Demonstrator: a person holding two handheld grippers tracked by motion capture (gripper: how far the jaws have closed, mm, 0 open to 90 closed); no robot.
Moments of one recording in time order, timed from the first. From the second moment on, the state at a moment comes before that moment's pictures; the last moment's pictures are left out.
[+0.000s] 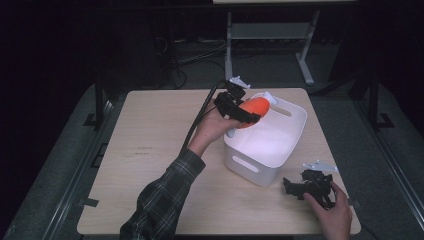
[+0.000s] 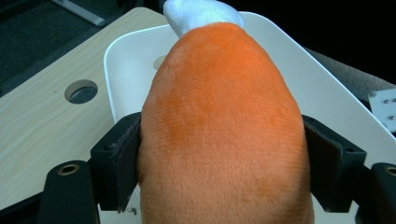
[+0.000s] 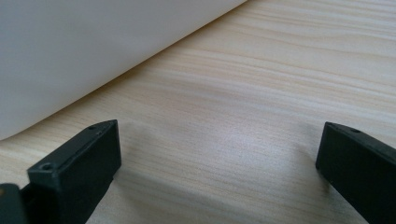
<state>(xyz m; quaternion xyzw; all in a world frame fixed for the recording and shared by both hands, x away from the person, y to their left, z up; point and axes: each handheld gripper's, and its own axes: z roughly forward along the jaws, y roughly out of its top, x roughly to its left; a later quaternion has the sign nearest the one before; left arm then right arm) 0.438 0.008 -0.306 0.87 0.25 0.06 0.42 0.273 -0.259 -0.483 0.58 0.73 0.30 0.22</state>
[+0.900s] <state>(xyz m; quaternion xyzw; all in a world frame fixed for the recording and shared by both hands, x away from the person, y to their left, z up) 0.442 -0.017 -0.334 0.88 0.27 0.06 0.40 0.273 -0.259 -0.483 0.58 0.73 0.30 0.22</state>
